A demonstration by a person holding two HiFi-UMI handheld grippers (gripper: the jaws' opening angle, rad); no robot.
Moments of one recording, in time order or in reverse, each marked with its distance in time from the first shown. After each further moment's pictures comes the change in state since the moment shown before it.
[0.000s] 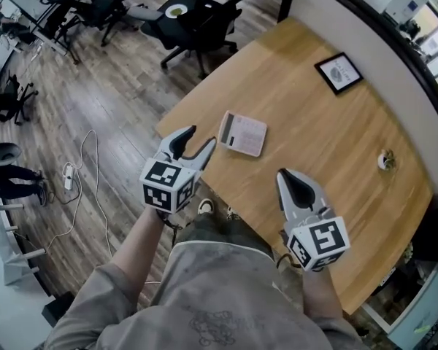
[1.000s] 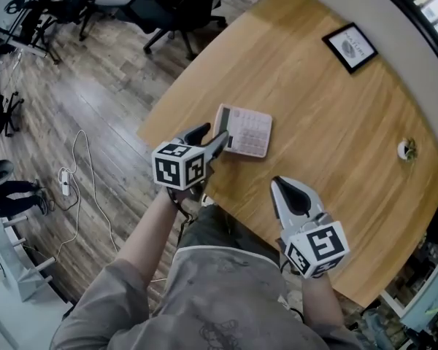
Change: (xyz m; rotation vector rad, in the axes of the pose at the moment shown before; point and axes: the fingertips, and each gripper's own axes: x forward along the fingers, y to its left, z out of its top) left arm 0.136 0.026 -0.115 -0.293 0.210 -0.157; right arm 0.070 -0.018 -0.088 0.152 0.128 -0.008
